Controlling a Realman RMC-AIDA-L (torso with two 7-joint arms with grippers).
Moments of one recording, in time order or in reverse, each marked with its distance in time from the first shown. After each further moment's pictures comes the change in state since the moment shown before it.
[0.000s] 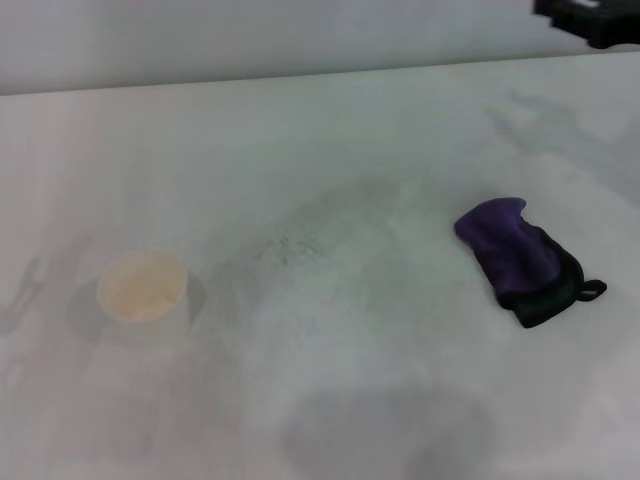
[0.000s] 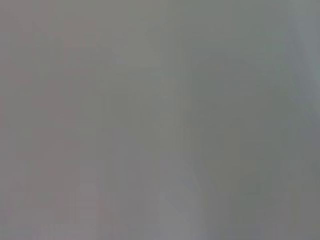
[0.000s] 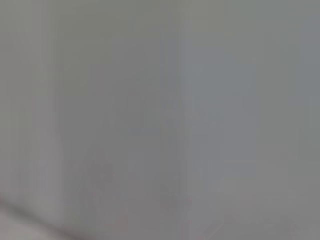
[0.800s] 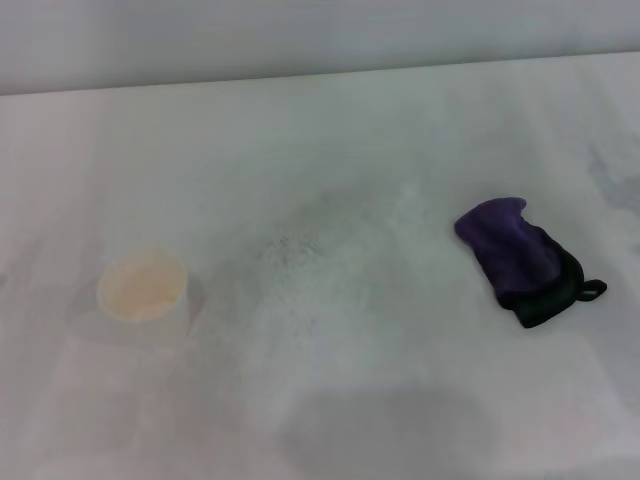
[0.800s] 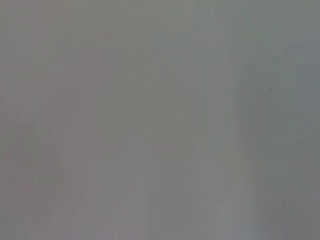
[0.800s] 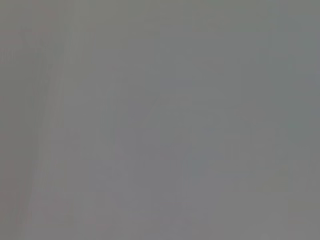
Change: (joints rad) left arm 0.004 -0.005 0.000 0.012 -0.121 -0.067 -0.007; right arm -0.111 0.006 0.230 0.850 0.760 0.144 -1.325
